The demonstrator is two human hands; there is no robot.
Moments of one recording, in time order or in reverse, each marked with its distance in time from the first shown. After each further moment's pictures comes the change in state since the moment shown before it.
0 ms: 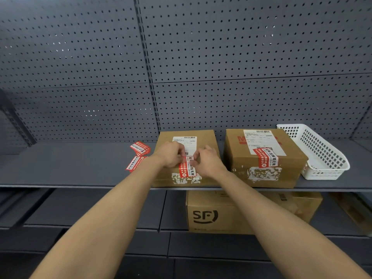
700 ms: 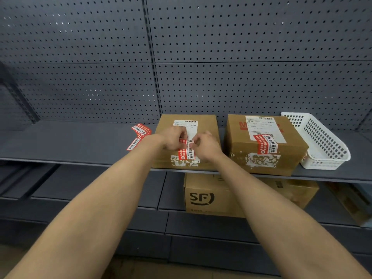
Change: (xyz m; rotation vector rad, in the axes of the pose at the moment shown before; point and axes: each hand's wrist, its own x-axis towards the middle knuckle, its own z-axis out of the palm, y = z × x) left_hand -0.007 0.013 -0.006 0.020 -0.114 -0.022; right_hand 0.000 -0.001 0.005 0.128 0.025 0.055
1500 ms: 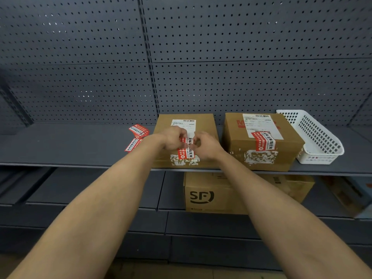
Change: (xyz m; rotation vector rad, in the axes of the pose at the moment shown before) left_hand 0.000 0.001 -0.002 -0.092 -0.066 0.001; right_hand -0.013 -0.002 -0.019 -0.074 -0.068 -0.130
